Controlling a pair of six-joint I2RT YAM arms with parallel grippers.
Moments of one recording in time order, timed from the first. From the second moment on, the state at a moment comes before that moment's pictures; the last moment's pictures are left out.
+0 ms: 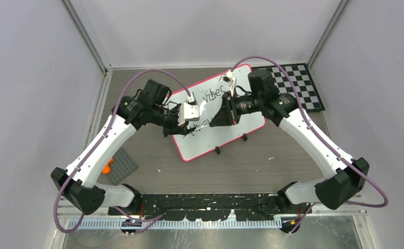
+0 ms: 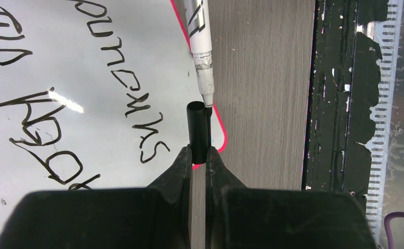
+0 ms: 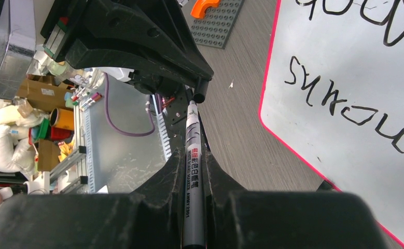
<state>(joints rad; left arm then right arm) -0.59 1.31 1.46 -1.09 0.60 0.78 0.52 1.35 1.37 -0.59 -0.90 0.19</state>
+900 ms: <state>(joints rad) -0.59 1.28 1.43 -1.10 0.61 0.83 0.53 1.35 1.38 -0.64 -0.88 0.14</state>
